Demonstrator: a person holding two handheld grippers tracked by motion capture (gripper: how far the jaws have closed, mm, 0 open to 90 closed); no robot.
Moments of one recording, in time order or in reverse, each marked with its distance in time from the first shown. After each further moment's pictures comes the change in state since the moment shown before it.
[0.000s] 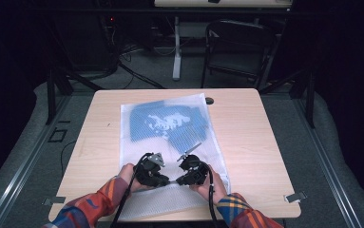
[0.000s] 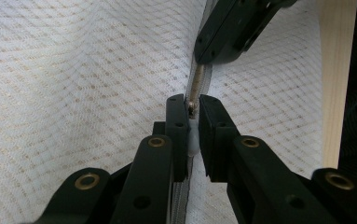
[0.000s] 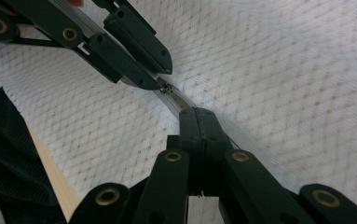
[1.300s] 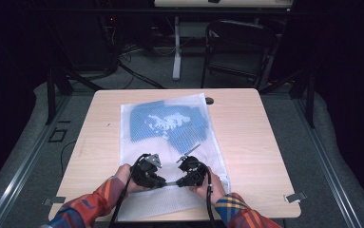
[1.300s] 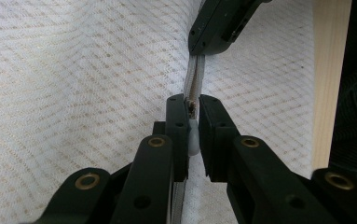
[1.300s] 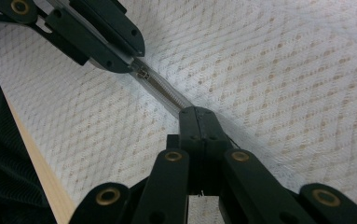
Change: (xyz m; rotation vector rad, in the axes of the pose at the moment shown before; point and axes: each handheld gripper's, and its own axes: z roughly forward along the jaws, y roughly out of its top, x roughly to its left) left arm 0.001 -0.008 -0.007 0.012 -0.027 -0.015; right arm -0.005 -0.003 0.009 0.024 0.010 0.018
